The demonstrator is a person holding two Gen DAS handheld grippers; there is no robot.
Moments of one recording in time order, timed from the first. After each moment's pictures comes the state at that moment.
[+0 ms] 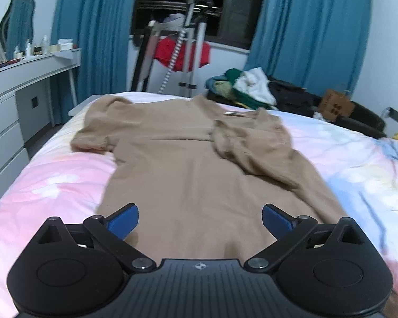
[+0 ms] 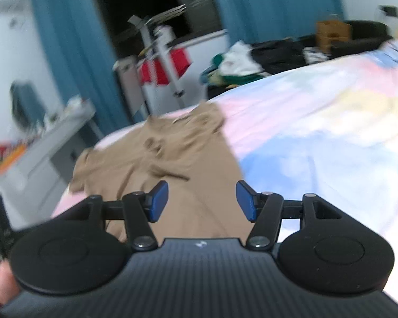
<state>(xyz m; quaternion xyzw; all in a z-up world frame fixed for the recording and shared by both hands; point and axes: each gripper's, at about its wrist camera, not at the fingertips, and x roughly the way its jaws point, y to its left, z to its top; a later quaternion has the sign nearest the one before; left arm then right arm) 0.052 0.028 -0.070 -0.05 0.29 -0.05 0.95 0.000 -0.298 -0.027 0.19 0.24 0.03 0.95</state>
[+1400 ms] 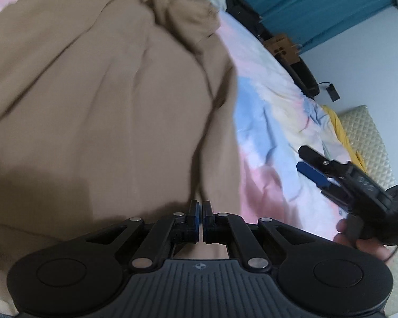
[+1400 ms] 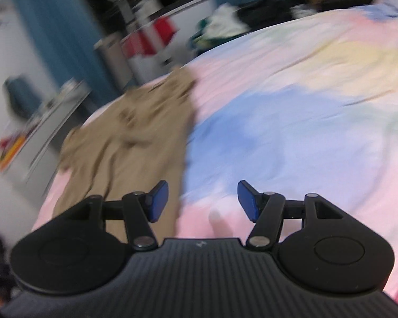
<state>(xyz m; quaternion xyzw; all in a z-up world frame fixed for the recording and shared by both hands) 0.011 -0.021 -0.134 -0.27 0.50 -0.22 0.79 0.018 -0.342 -0.078 0.19 0.34 0.11 0.91</state>
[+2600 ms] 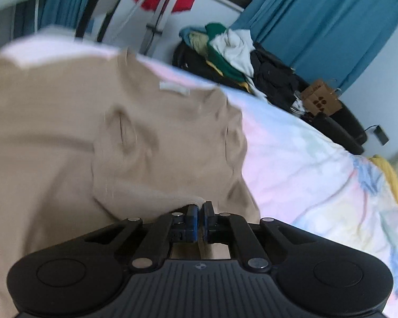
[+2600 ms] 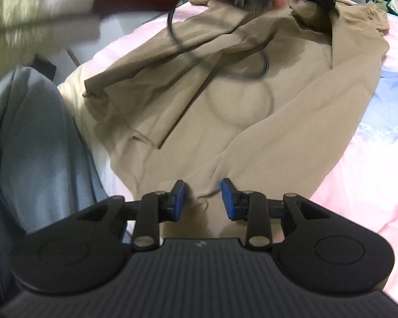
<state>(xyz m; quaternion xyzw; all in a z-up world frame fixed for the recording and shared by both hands) 0.287 -0.077 -0.070 -0.17 0.40 -0.09 0.90 0.001 -0.221 -0.122 -0.08 0.45 0.40 0.80</state>
